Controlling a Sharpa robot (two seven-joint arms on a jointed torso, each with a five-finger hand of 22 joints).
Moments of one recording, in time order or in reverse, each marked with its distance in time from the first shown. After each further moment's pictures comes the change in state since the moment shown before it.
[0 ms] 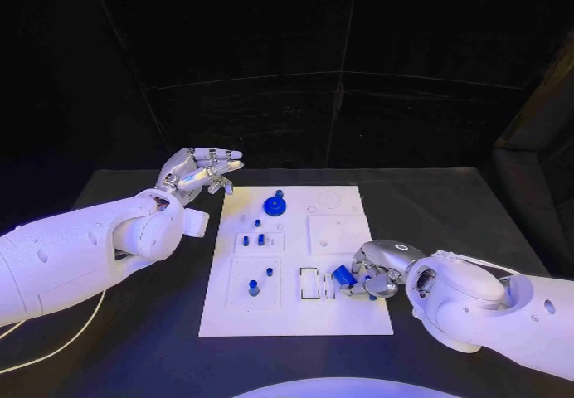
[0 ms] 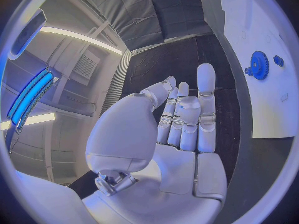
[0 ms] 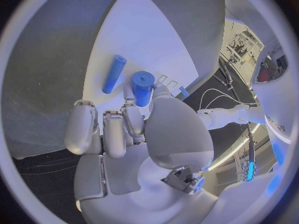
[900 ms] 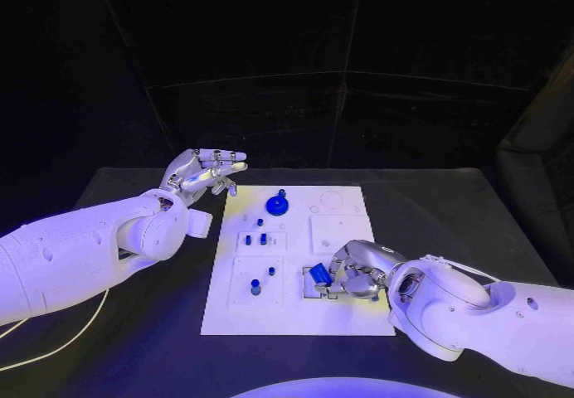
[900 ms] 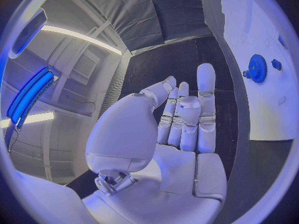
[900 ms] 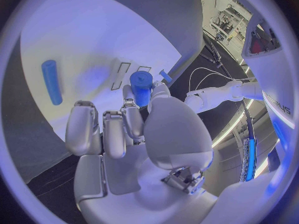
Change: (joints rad) left arm 0.000 -0.001 -0.004 0.006 0.000 0.012 -0.007; left_hand 0.000 0.000 0.000 0.000 0.000 0.000 0.000 0.000 0.000 -0.004 0.004 0.000 0.000 0.000 0.000 0.000 -0.002 0.000 0.000 0.000 0.000 -0.001; right arm 0.000 0.082 0.000 0.028 0.181 -0.134 0.033; right_hand 0.018 0.007 -0.015 0.004 0.056 0.011 0.005 0.020 0.018 0.009 -0.009 -0.003 0.016 0.000 -0.007 0.008 0.008 0.000 0.004 -0.004 0.004 0.014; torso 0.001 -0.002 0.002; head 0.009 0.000
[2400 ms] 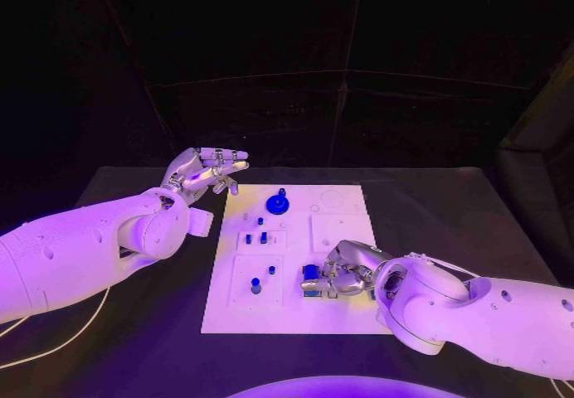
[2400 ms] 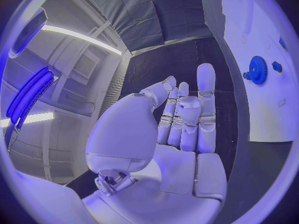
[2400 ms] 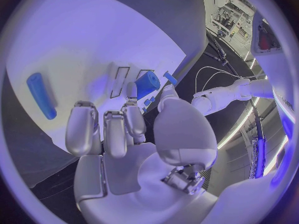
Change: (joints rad) left arm 0.000 0.000 0.000 0.003 0.000 0.003 -0.005; left_hand 0.000 0.000 -0.003 -0.003 0.000 0.000 0.000 0.000 0.000 -0.004 -0.004 0.000 0.000 0.000 0.000 0.000 -0.003 0.000 0.000 0.000 0.000 -0.001; right arm 0.000 0.074 0.000 -0.045 0.028 0.007 -0.079; right_hand -0.223 -0.071 0.011 0.001 -0.402 0.053 -0.031 0.021 0.051 0.009 -0.009 -0.031 0.002 -0.004 -0.011 0.000 0.000 0.000 0.007 -0.007 0.000 0.008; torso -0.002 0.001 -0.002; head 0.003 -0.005
